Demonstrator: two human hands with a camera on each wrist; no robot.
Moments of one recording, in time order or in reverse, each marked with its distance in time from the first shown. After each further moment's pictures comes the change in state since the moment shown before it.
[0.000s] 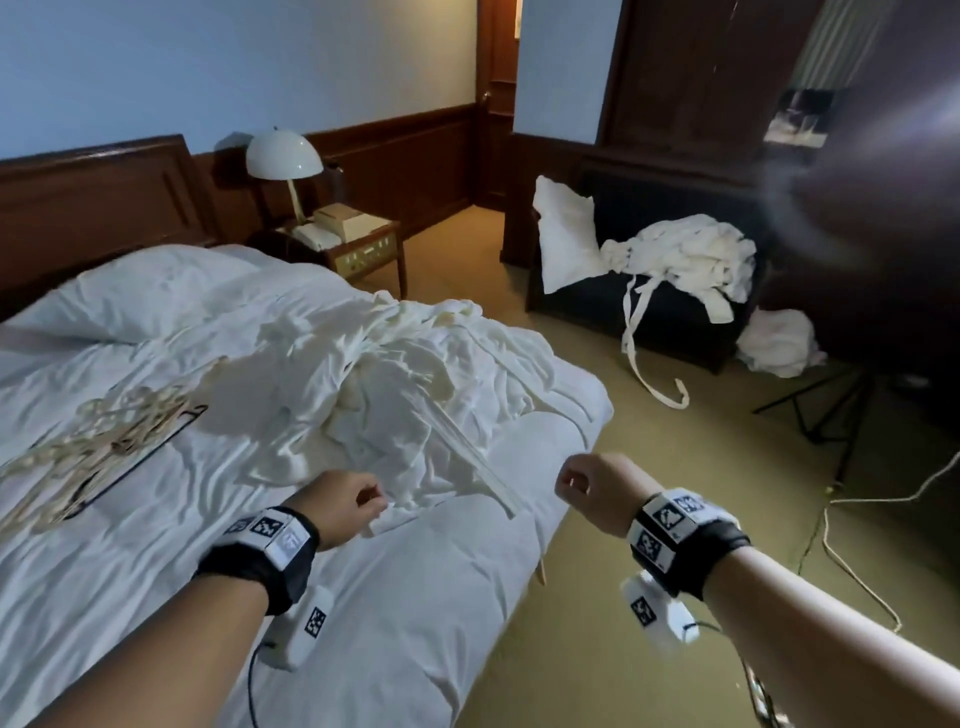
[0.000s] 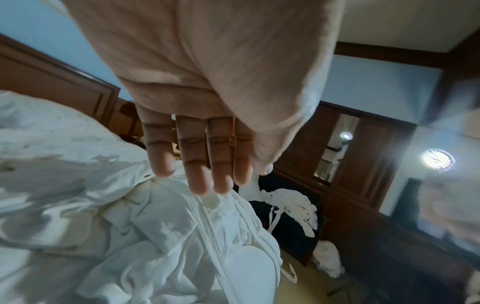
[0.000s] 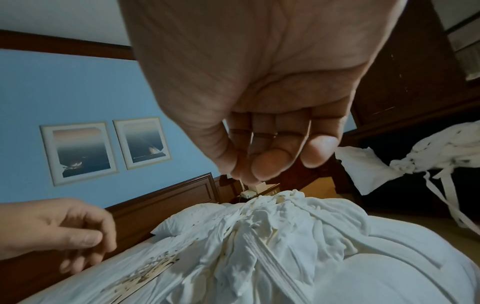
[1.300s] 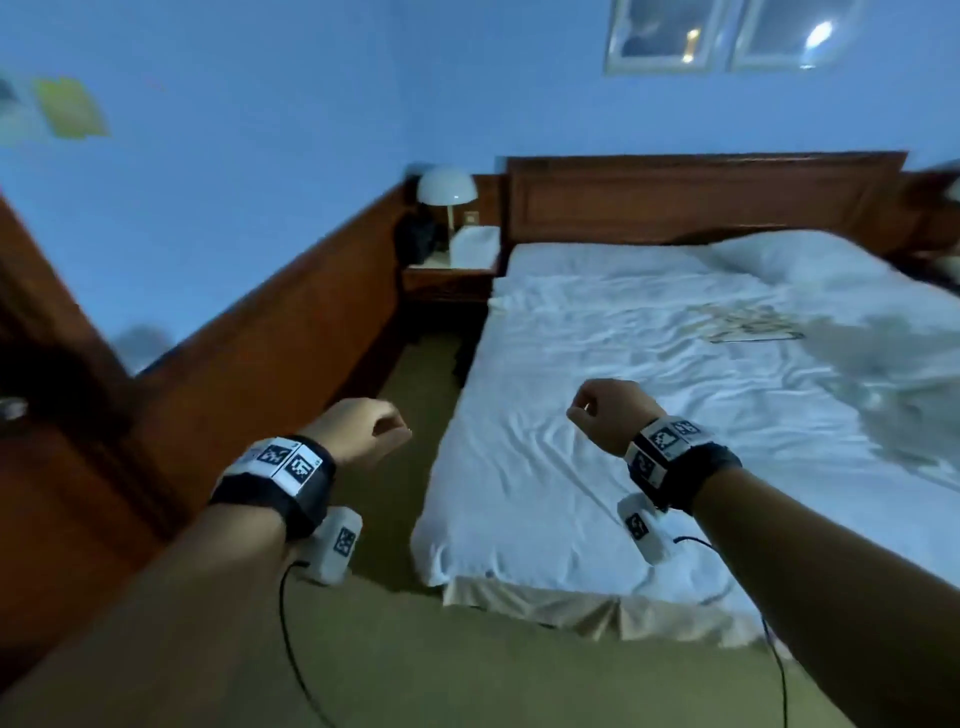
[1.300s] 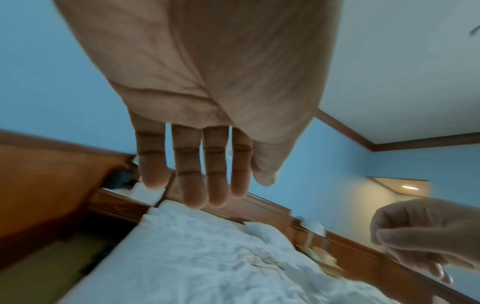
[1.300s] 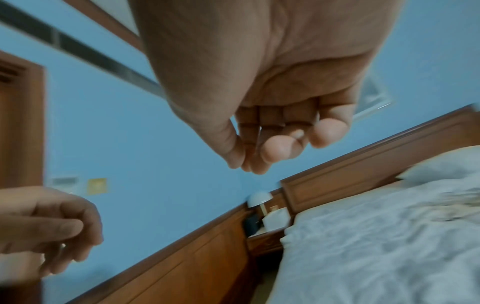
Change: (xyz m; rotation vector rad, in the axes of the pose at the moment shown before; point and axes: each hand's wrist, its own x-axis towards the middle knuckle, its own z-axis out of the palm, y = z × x) left_hand -1.080 -0.049 0.156 -0.129 0.514 -1.010; right_hand -0.662 -0.520 0.211 -0.021 -0.319 -0.996
